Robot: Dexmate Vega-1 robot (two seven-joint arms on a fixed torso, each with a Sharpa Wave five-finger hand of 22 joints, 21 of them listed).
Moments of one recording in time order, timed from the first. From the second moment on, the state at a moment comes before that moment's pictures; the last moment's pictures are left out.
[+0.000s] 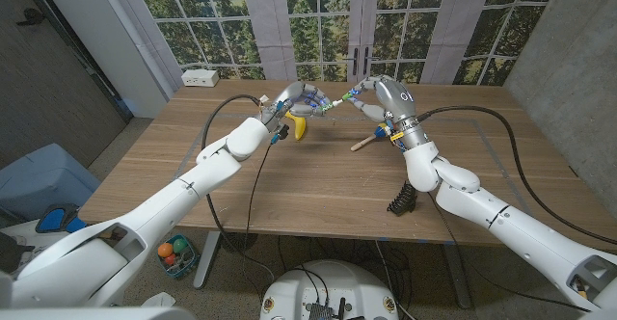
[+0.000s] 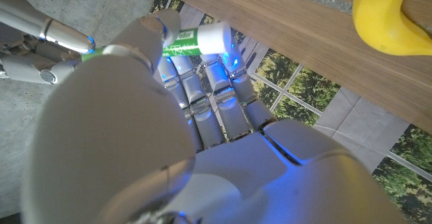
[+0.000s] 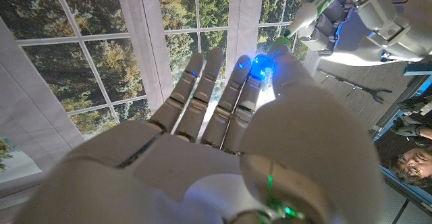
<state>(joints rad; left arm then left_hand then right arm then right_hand) 0.66 0.56 0.61 -1.49 -0.02 -0.24 0.07 1.20 -0.09 0.47 -0.24 0.70 1.00 -0.02 0.50 0.40 1.14 -0.09 0.23 0.78 1.10 -0.04 0.37 0.89 0.56 -0.05 1.43 0.18 -0.82 -0.68 -0.62 -1.66 -0.66 0.12 -0.70 1.09 0.03 0.36 -0.16 0.20 1.05 -0.09 0.47 0.19 0.82 -0.20 0.60 0.77 0.67 -0.06 0.50 0.96 0.45 -0.04 0.76 0.20</state>
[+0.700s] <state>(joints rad) 0.66 0.55 0.60 -1.49 -0.03 -0.27 0.07 1.20 -0.09 0.47 -0.24 0.69 1.00 -0.02 0.50 0.40 1.14 -0.10 0.22 0.78 1.10 -0.04 0.36 0.90 0.56 -0.05 1.43 0.18 -0.83 -0.67 -0.61 -1.66 -0.61 0.15 -0.66 1.09 0.03 0.35 -0.15 0.20 1.05 -0.09 0.47 0.19 0.82 -0.20 0.60 0.77 0.68 -0.06 0.48 0.96 0.45 -0.04 0.77 0.20</state>
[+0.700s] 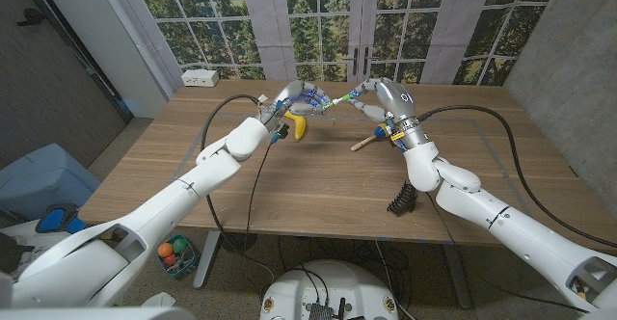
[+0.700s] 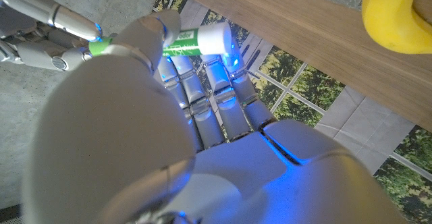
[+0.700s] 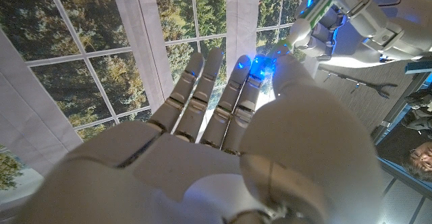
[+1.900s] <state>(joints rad) 0.67 0.54 0.60 -1.48 -0.05 -0.29 0.06 1.20 -0.10 0.48 -0.25 0.69 1.00 -0.02 0.50 0.40 1.15 -0.10 0.22 0.79 1.10 -0.04 0.35 0.90 0.56 -0.05 1.44 0.18 -0.84 -0.67 -0.60 -1.69 -0.60 0.14 -0.58 1.05 0.05 0.34 -0.14 0.19 0.94 -0.13 0.39 0.21 0.70 -0.18 0.51 0.72 0.65 -0.06 0.44 0.99 0.43 -0.04 0.80 0.20</state>
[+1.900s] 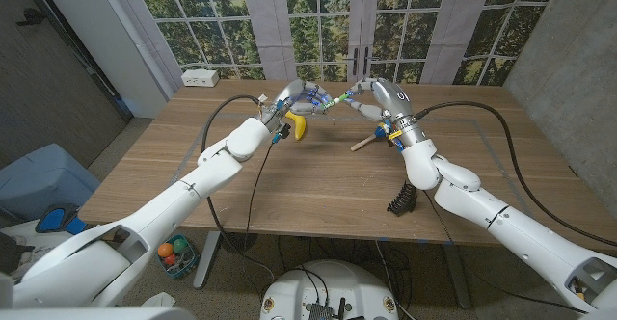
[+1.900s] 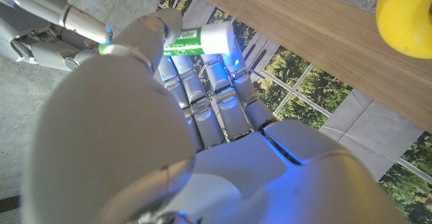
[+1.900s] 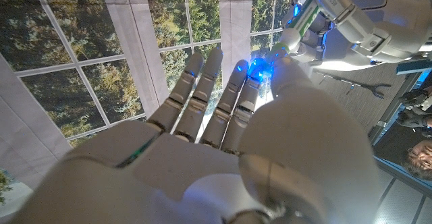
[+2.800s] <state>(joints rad) 0.67 0.50 0.58 -1.44 -0.10 -0.31 0.07 1.19 -0.09 0.48 -0.25 0.68 1.00 -0.03 0.49 0.41 1.15 -0.10 0.21 0.79 1.10 -0.04 0.34 0.91 0.56 -0.06 1.43 0.18 -0.85 -0.70 -0.55 -1.75 -0.38 0.17 -0.36 0.69 0.00 0.24 -0.05 0.18 0.34 0.01 0.19 0.20 0.37 -0.04 0.21 0.58 0.41 -0.04 0.27 0.88 0.33 0.03 0.79 0.19</state>
